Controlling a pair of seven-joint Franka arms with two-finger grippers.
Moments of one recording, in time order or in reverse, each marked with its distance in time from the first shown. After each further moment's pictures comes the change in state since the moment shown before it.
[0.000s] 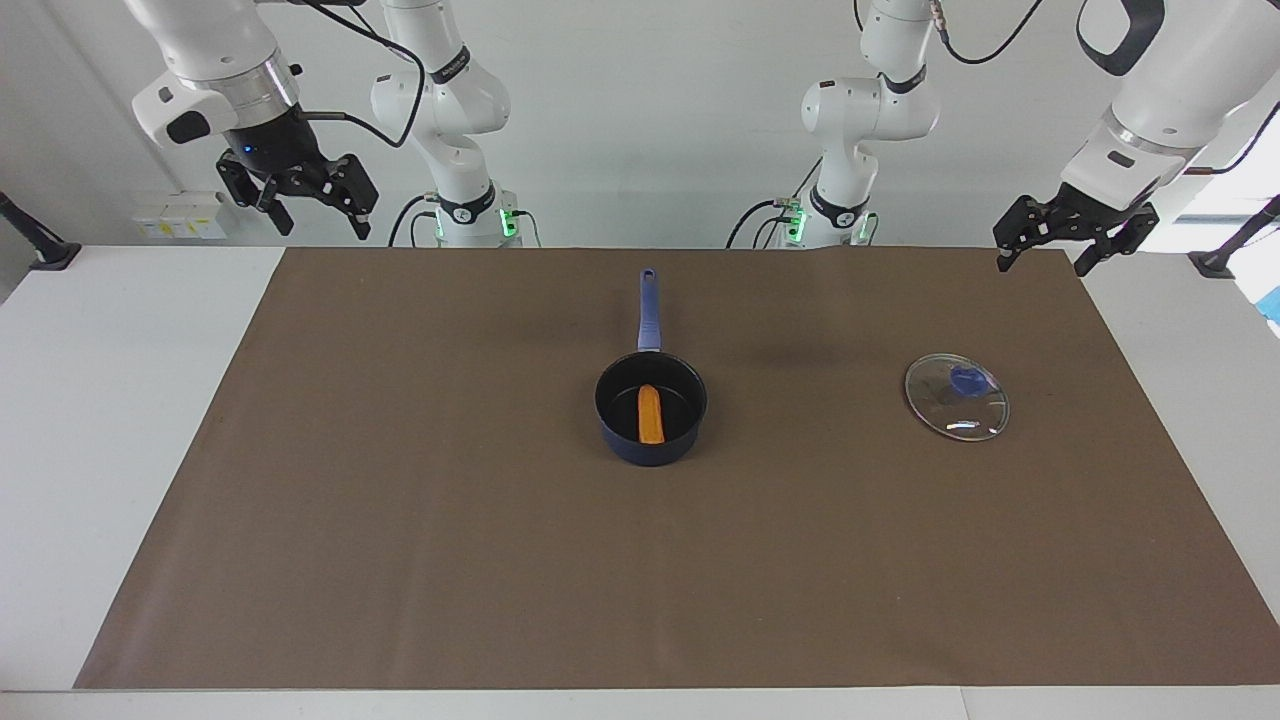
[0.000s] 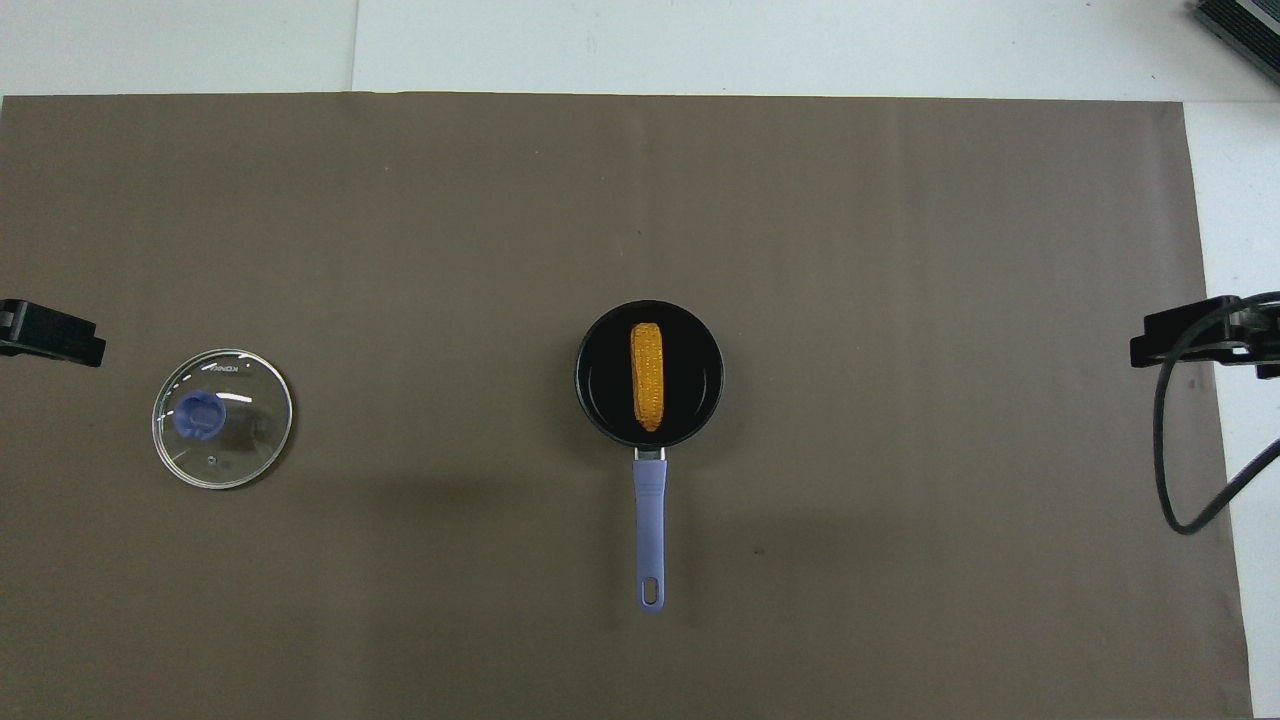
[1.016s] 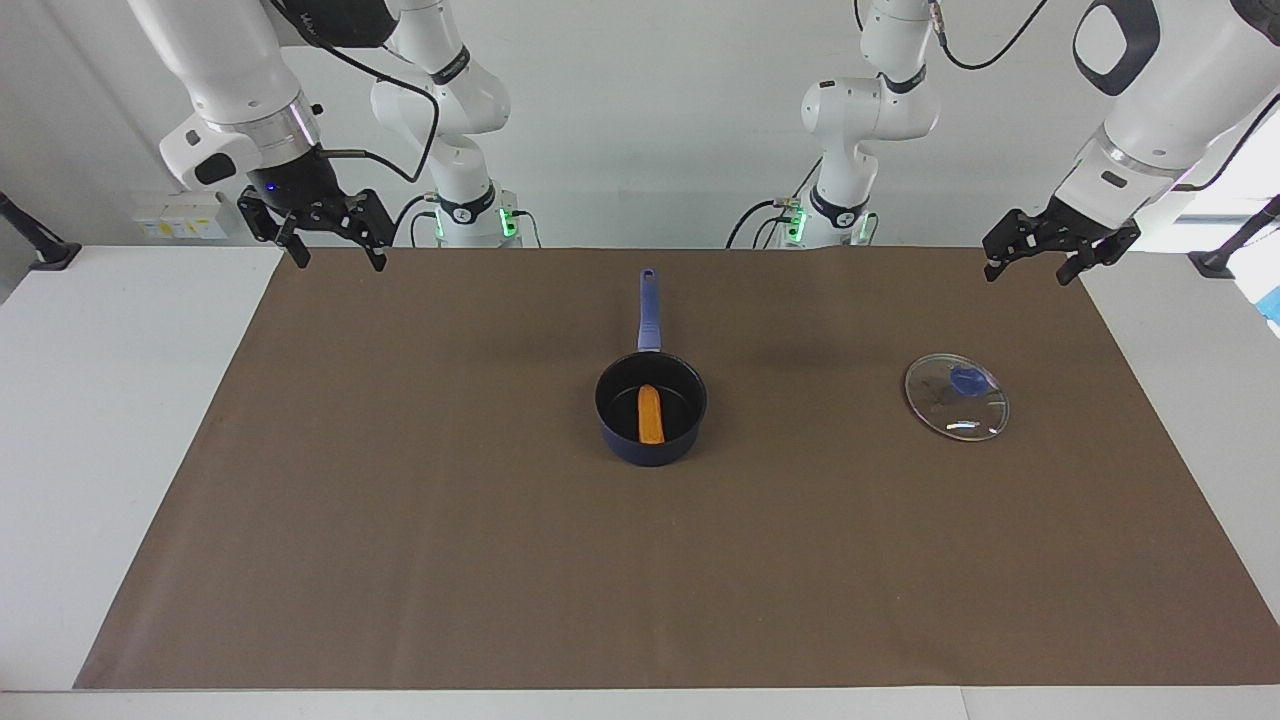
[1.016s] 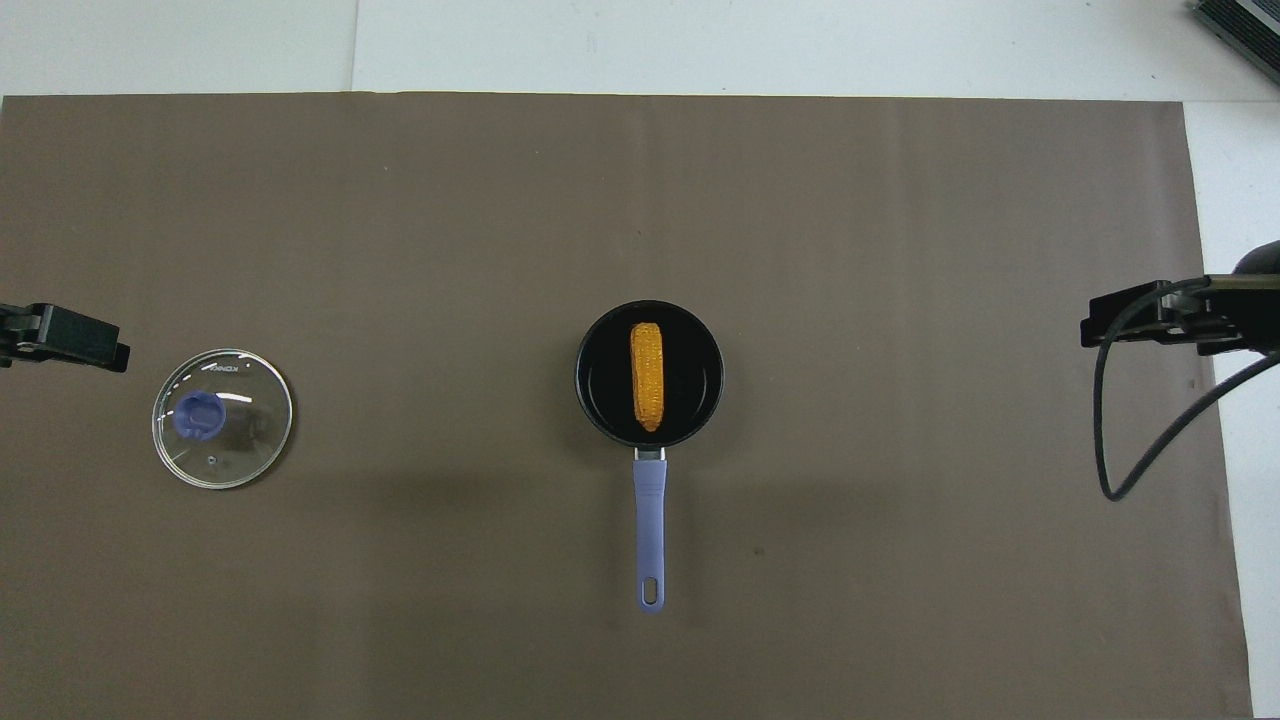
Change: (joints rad) left arm 0.003 -0.003 0.011 -0.052 -0.042 0.022 -0.038; right arm 0.018 0.020 0.018 -0.064 0.008 0.107 0.001
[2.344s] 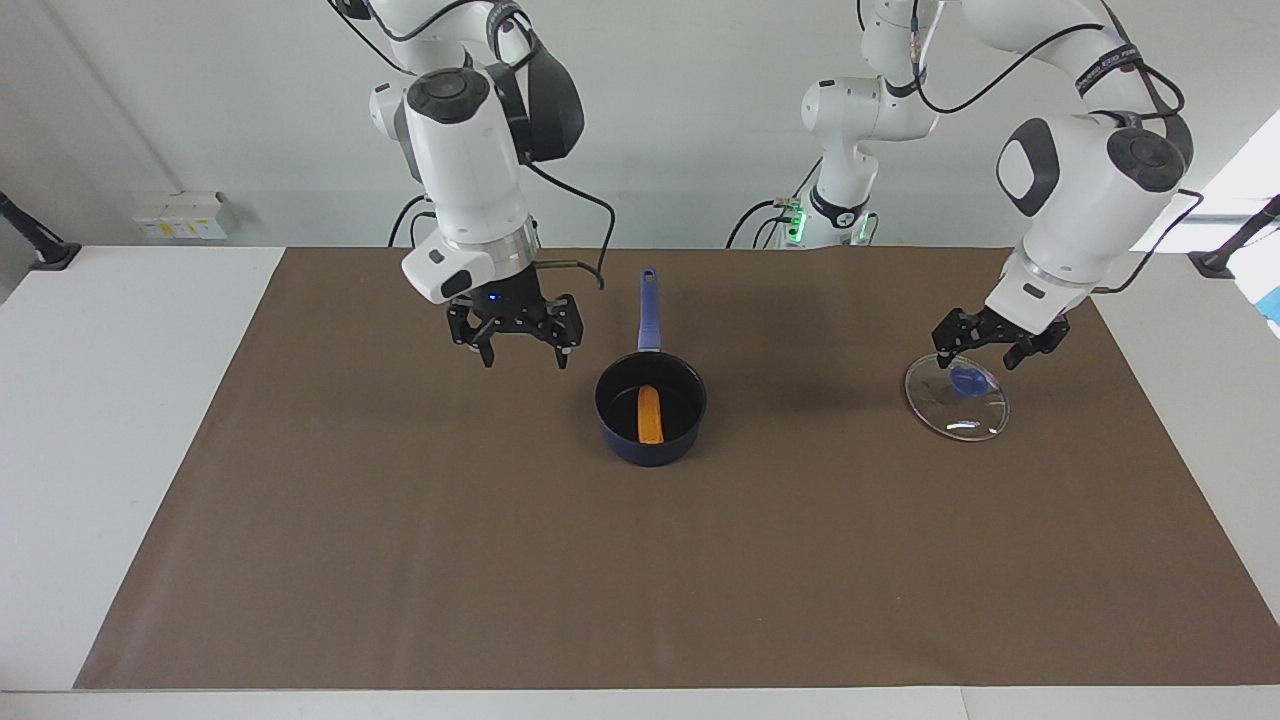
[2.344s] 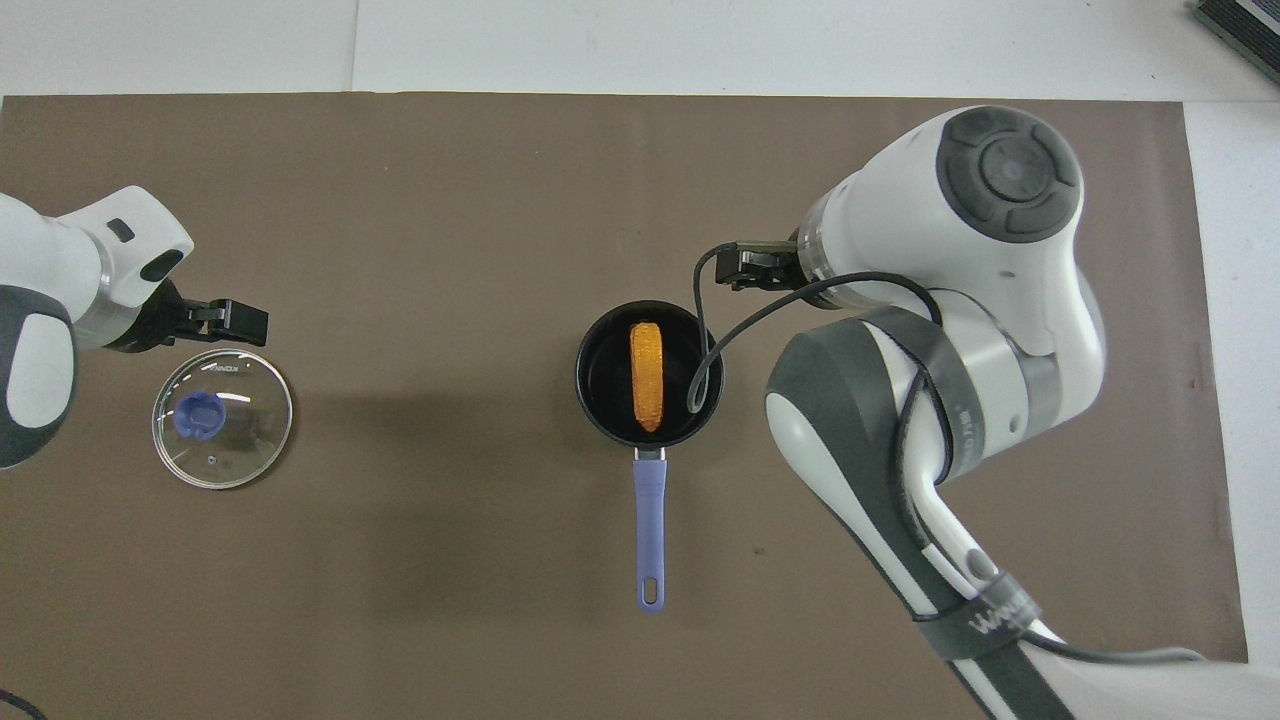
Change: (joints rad) left arm -0.026 0.068 -0.007 -0.169 -0.005 0.287 -0.033; right arm 0.258 0.163 0.004 0.011 -0.001 0.252 0.227
